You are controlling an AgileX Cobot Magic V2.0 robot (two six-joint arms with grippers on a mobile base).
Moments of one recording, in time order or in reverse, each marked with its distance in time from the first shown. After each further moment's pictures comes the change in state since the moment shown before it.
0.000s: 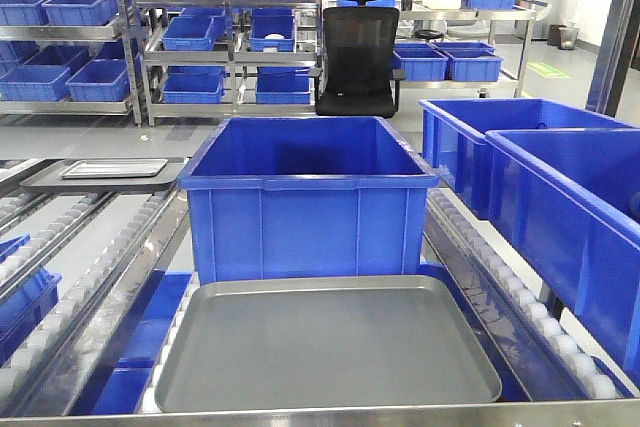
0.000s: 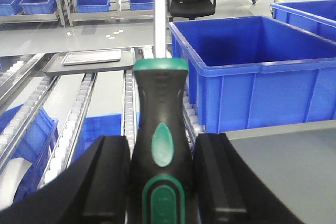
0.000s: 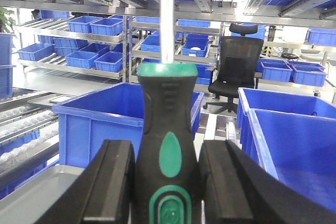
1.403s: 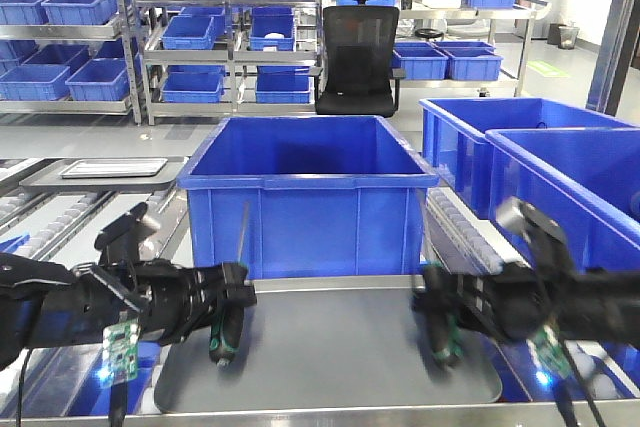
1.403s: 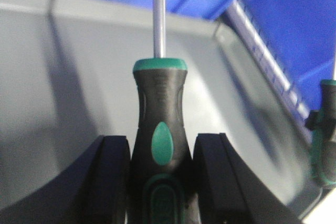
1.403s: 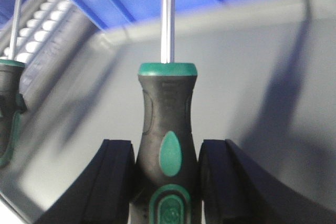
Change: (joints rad) left arm -0.237 0.870 0.006 -1.274 -0.259 0.669; right arm 0.031 1.143 -0.130 0.868 0.114 -0.541
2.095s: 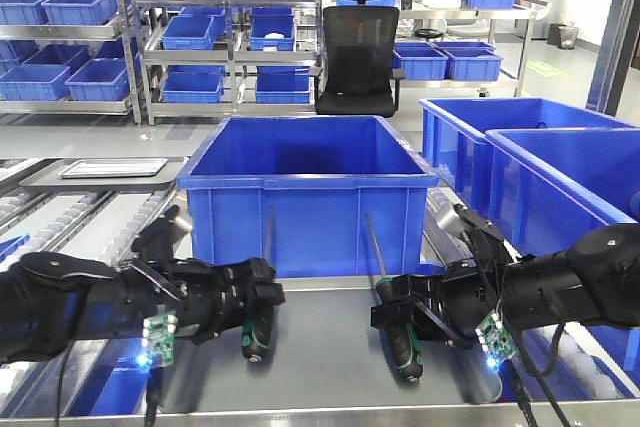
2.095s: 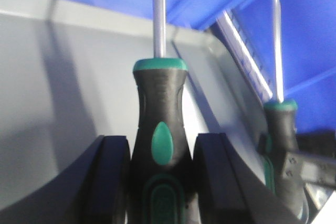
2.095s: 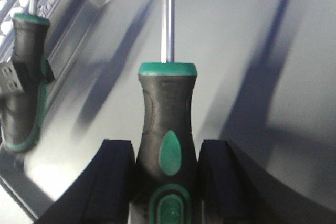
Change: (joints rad) left arm -0.043 0.111 -0.088 -0.031 0.038 0.004; right arm 0.079 0.092 -0.124 -0.235 0.054 0.257
